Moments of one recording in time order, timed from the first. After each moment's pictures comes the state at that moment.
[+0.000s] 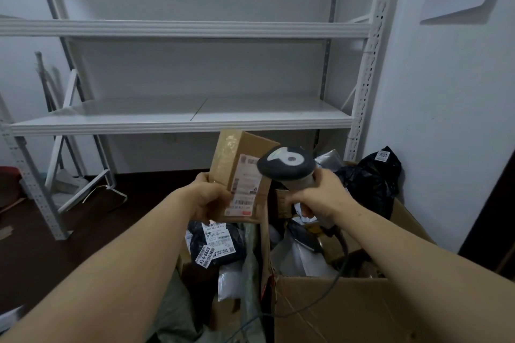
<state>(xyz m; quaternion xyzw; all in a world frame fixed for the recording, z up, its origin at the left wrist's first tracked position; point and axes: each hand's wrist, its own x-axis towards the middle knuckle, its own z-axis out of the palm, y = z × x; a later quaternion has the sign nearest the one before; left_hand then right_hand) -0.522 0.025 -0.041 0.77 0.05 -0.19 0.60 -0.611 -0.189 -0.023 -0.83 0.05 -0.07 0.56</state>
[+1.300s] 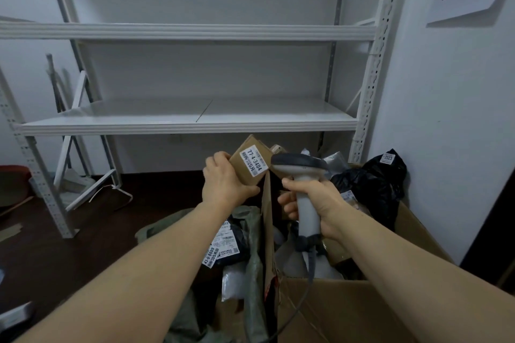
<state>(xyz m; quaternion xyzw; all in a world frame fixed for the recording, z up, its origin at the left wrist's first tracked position) -0.526 -0.011 -0.048 0.92 -0.06 0.19 0.33 -0.607 -0.170 -0.033 -0.63 0.11 -0.02 0.77</state>
